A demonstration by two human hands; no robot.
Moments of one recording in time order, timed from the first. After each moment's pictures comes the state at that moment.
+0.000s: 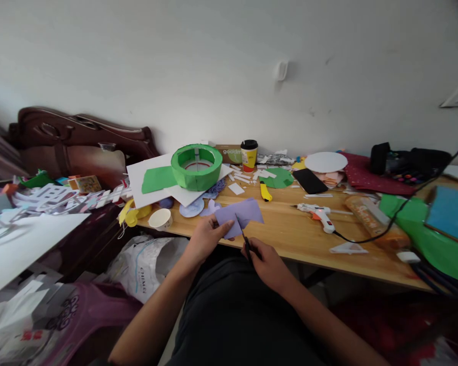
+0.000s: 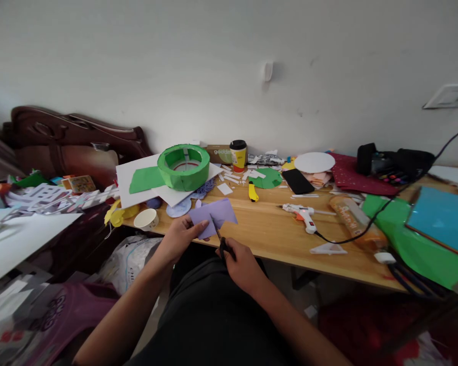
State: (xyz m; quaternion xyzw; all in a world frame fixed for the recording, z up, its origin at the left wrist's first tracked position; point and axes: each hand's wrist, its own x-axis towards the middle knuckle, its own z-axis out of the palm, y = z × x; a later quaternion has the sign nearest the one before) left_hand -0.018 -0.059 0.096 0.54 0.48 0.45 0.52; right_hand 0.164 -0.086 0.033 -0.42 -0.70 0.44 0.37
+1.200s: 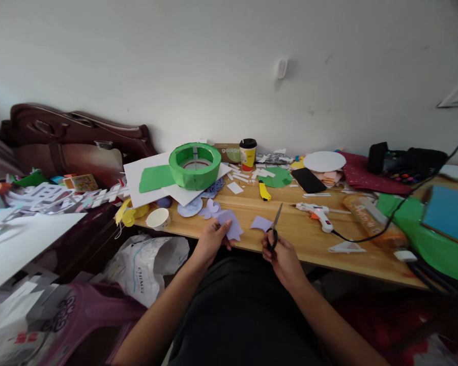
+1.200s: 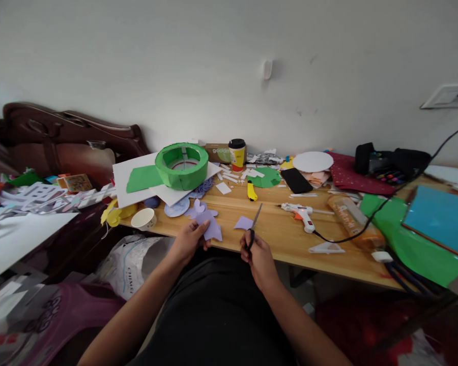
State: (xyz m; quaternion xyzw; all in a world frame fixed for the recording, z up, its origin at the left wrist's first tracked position) left_hand -0.006 -0.051 0.053 0.44 0.45 0.49 0.60; right_hand 0.179 -0.076 -0.002 -0.43 -0.35 0.61 0.57
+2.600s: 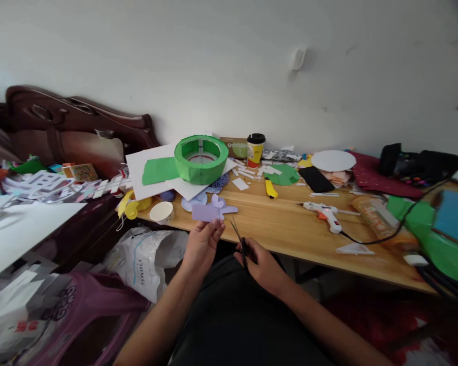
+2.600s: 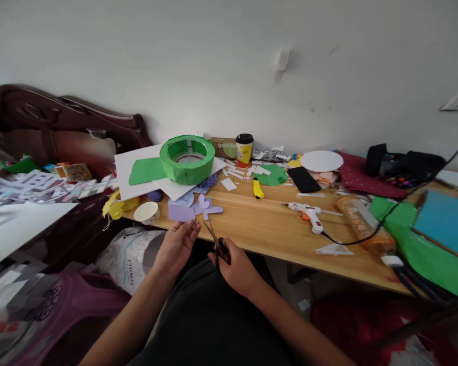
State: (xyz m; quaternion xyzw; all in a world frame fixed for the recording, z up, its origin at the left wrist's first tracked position) left_hand -0.031 -0.073 0.061 0.16 0.37 0.69 0.60; right_hand 0.135 -0.094 0.020 -0.43 -0.65 0.51 0.36
